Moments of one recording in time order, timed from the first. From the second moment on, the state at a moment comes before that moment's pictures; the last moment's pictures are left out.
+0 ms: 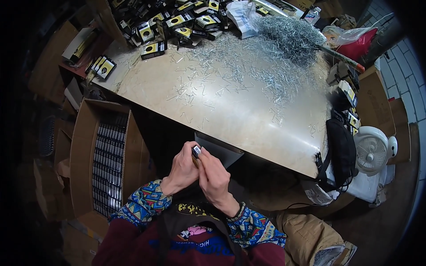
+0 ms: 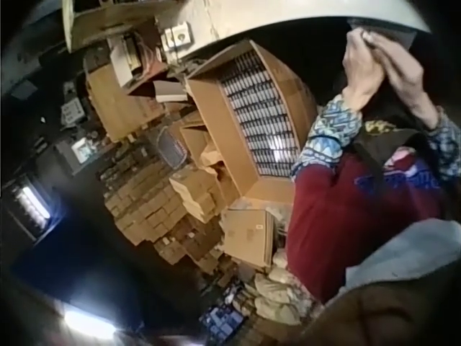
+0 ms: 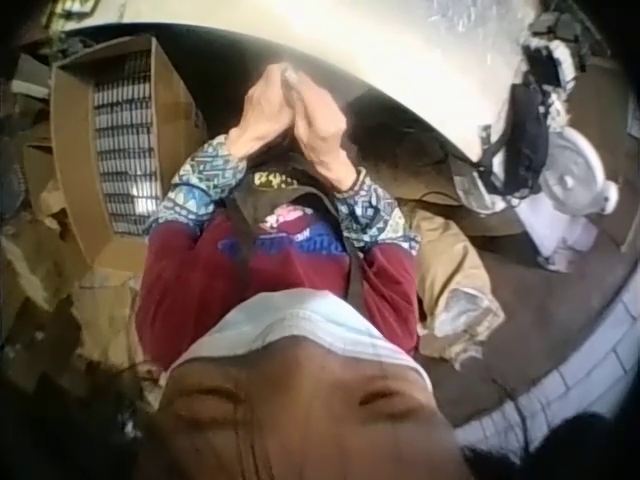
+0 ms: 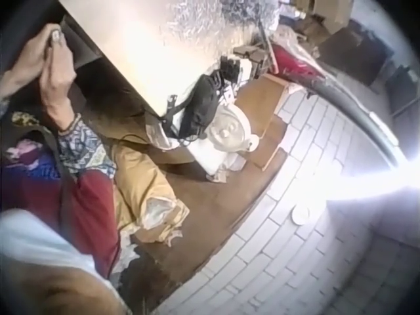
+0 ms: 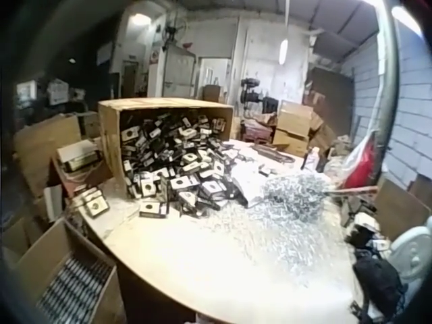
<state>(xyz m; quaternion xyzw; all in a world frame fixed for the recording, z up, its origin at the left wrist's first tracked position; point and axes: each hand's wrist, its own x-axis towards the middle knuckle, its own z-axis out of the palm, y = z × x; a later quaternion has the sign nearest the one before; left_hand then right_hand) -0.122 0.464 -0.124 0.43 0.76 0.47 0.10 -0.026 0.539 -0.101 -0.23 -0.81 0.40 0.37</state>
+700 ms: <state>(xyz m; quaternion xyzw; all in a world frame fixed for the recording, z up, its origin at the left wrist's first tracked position) -0.146 0.500 -0.113 0.49 0.70 0.52 0.05 0.000 0.688 -0.109 -0.22 -0.87 0.14 0.41</state>
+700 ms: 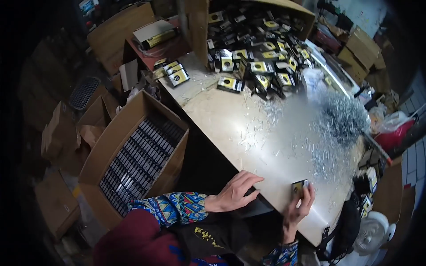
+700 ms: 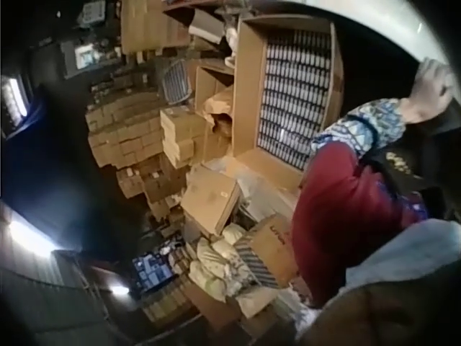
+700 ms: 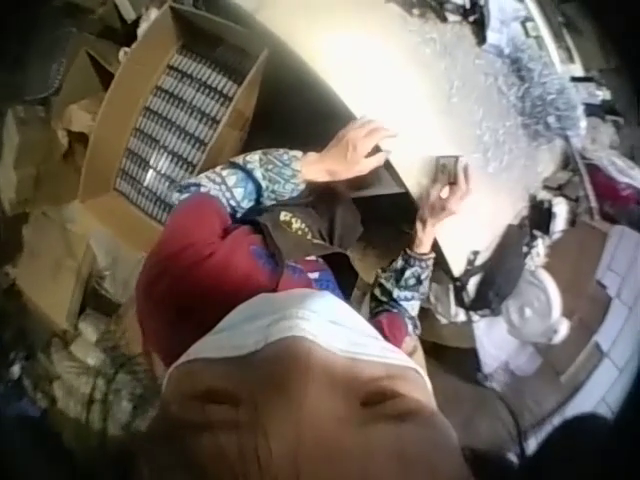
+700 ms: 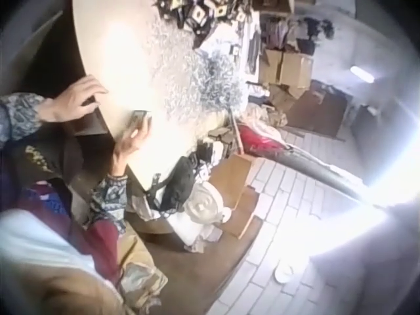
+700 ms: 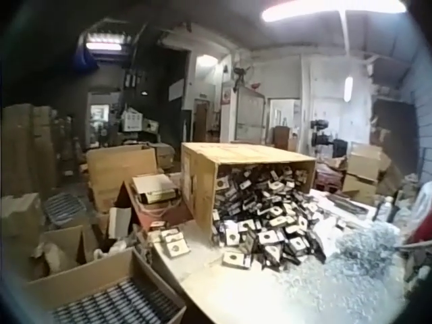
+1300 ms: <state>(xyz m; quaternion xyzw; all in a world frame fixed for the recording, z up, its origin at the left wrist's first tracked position) -0.449 0.505 -0.073 0.48 0.84 0.19 -0.18 -0.197 0.692 -0.111 -0.09 -0.97 -0.02 0.21</state>
